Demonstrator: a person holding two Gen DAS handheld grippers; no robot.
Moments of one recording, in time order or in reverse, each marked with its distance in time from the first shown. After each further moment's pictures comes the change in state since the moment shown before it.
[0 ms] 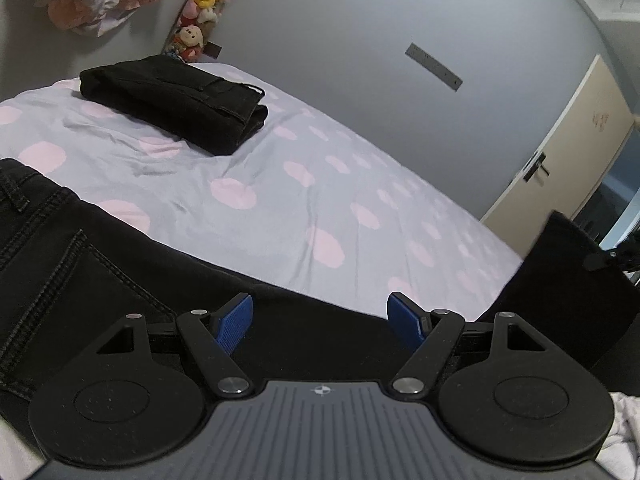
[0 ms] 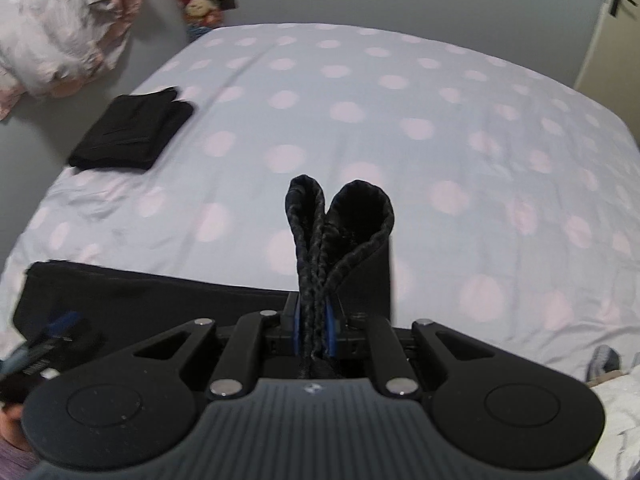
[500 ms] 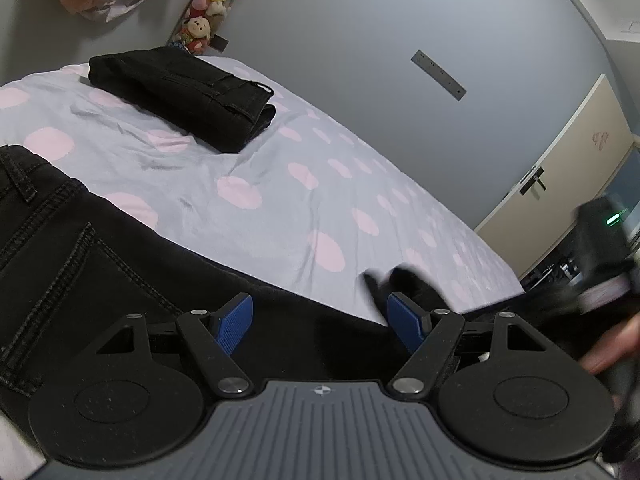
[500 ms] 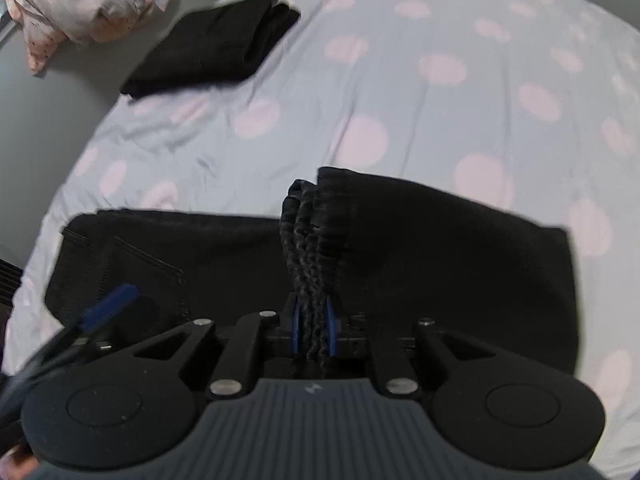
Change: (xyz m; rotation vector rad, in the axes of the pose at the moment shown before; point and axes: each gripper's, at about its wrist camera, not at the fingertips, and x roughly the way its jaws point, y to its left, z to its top) left arm 0.001 0.013 0.004 -0.044 0.015 -0.013; right arm 0.157 0.140 -0.050 0.011 0.173 0.146
